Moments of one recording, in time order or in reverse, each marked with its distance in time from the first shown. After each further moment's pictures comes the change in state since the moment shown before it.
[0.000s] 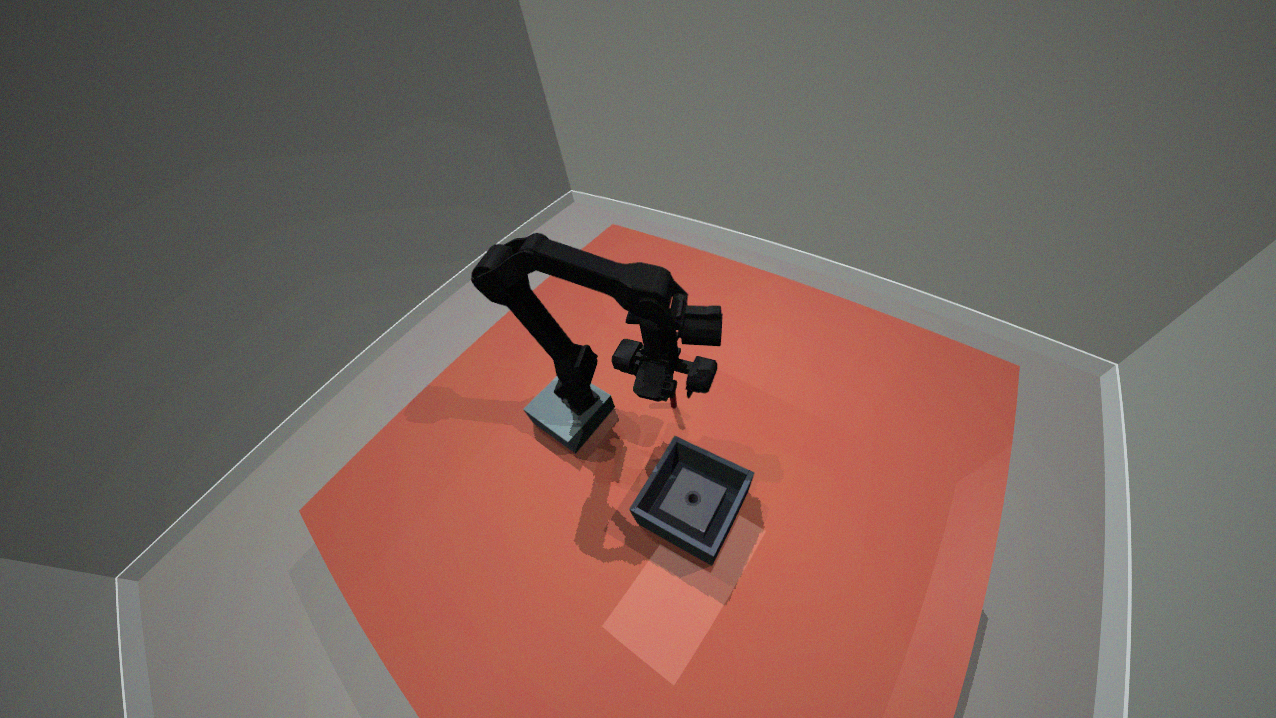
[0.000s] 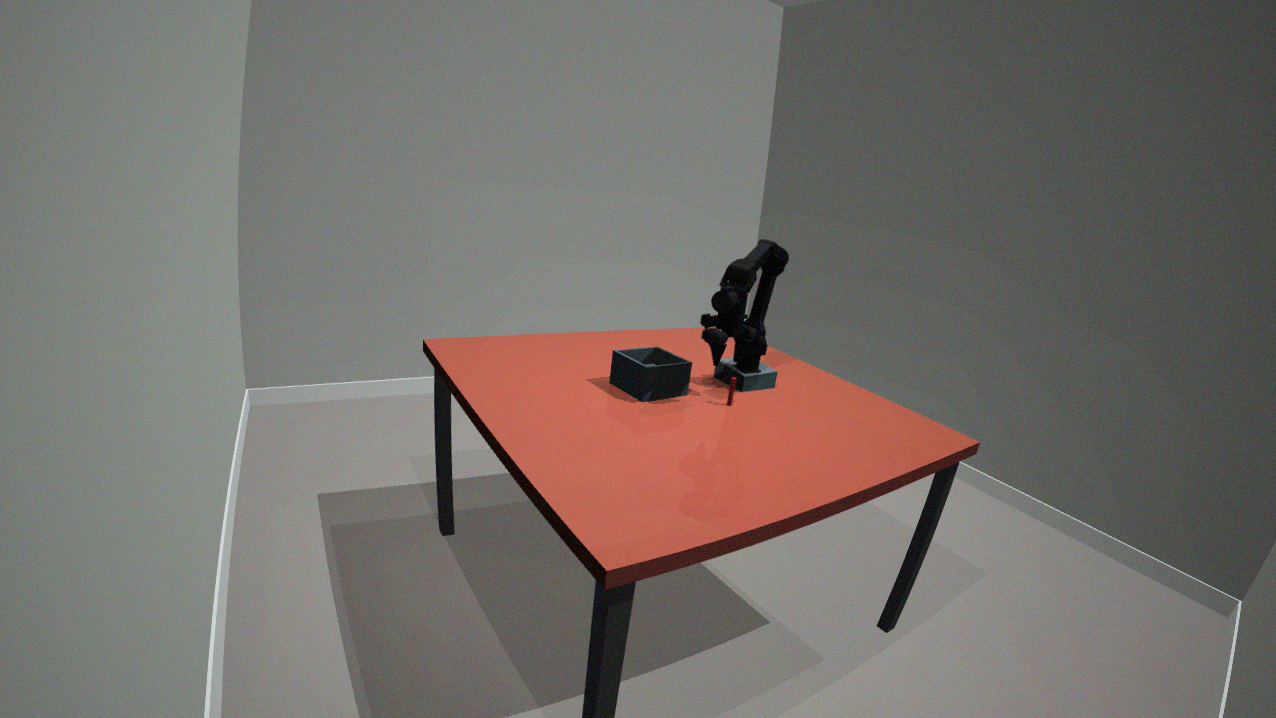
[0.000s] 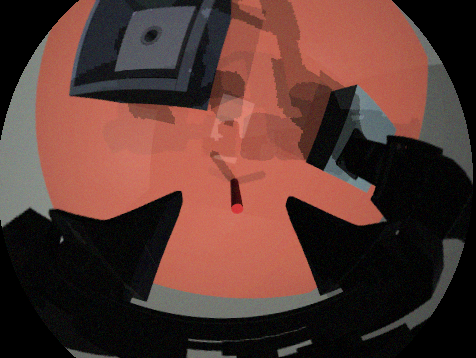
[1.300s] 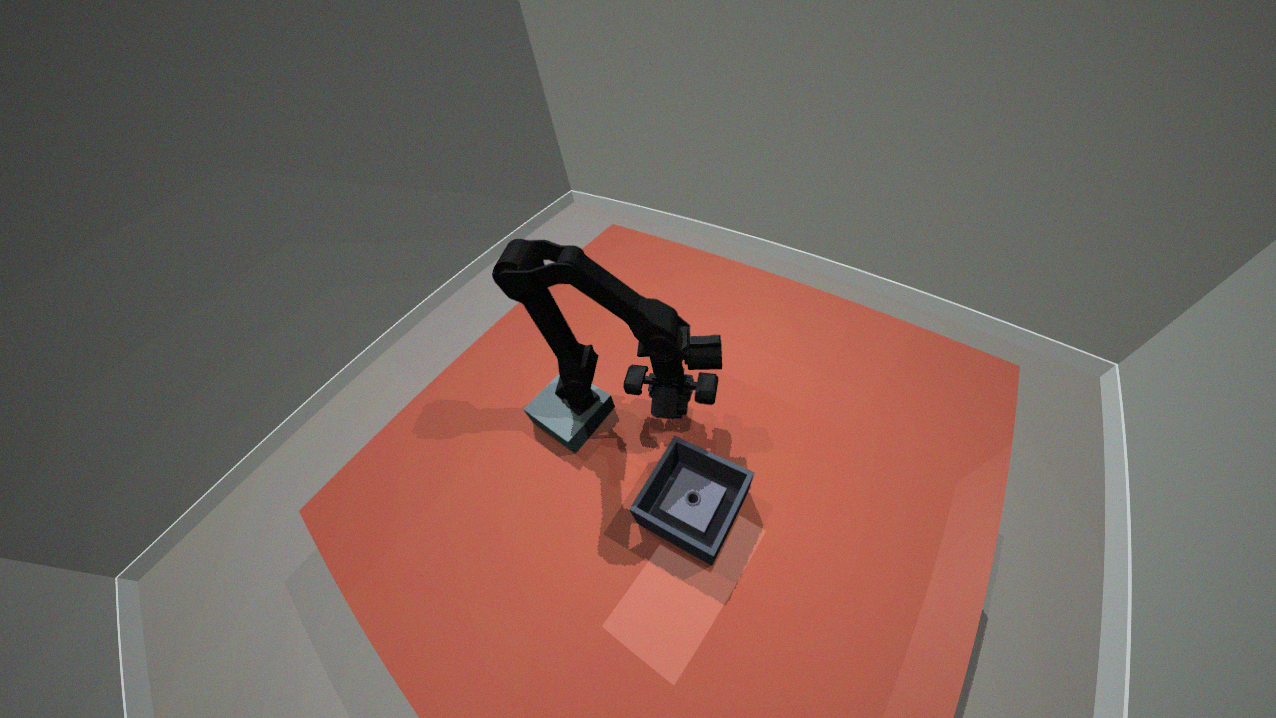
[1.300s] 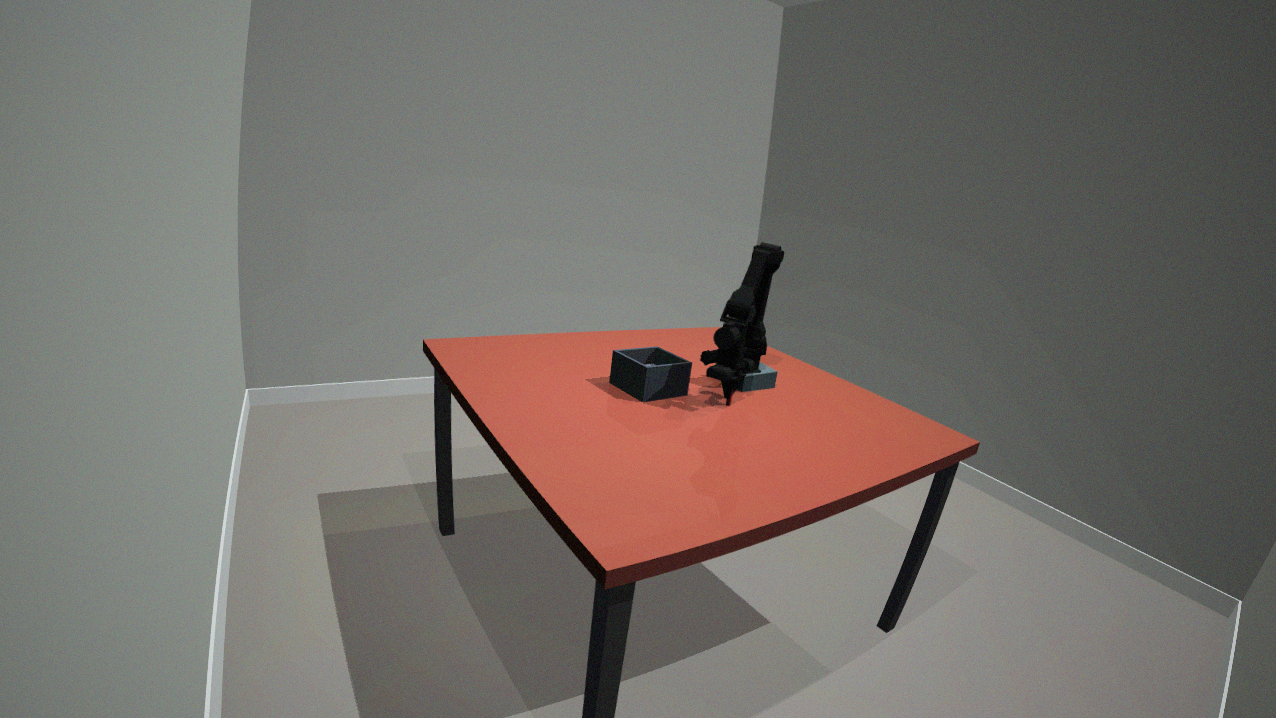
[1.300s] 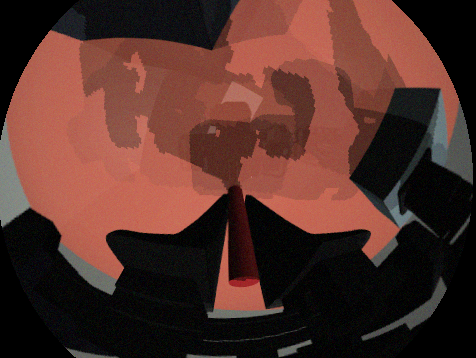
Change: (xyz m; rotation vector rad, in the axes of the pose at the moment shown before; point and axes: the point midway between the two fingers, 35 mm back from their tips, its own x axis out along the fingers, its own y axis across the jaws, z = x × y) arm 0.092 -0.002 -0.026 -0.163 0.070 0.005
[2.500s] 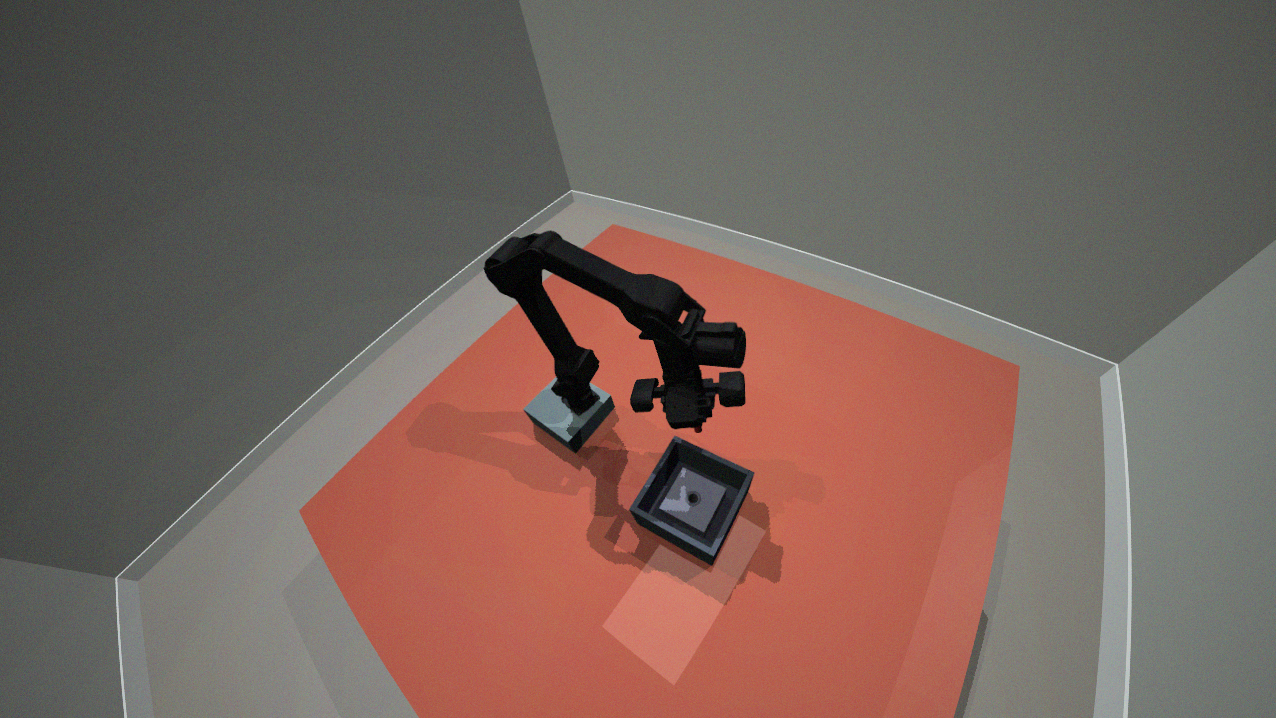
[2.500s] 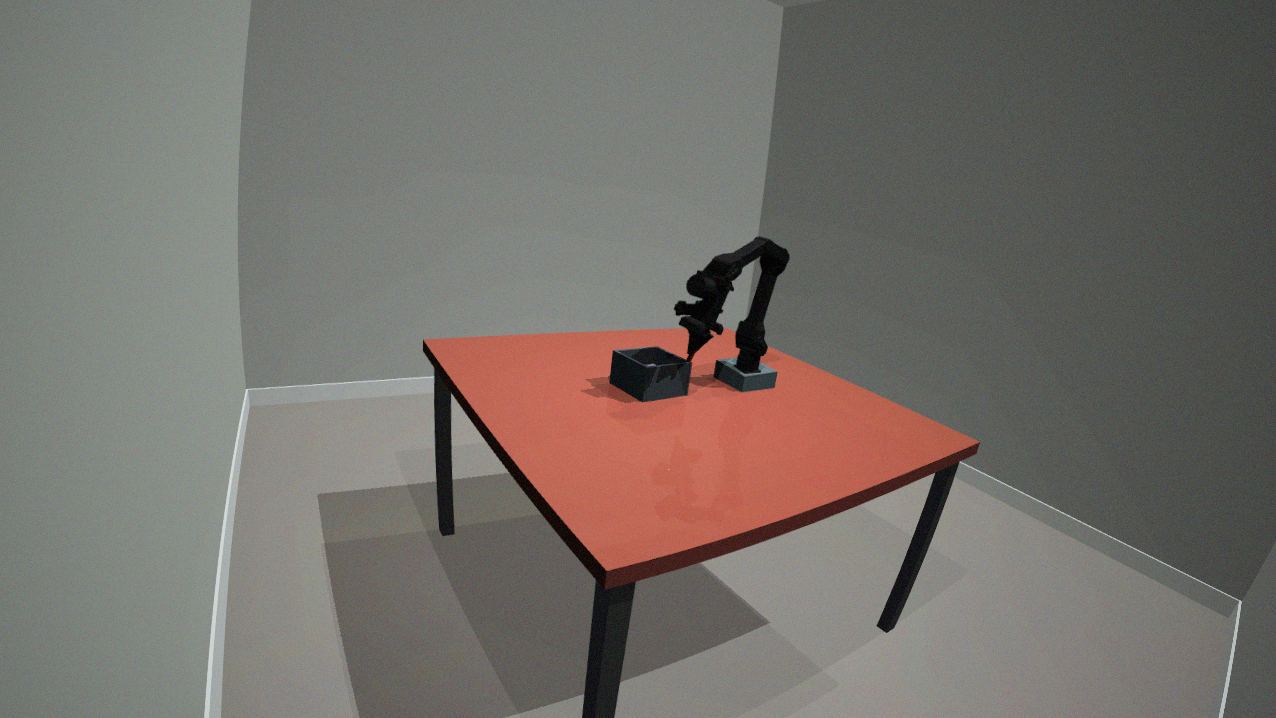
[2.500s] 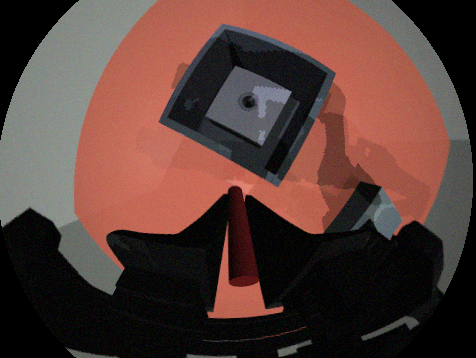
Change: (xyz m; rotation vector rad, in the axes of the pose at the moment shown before) arm -0.114 0.064 0.089 -0.116 -0.262 0.171
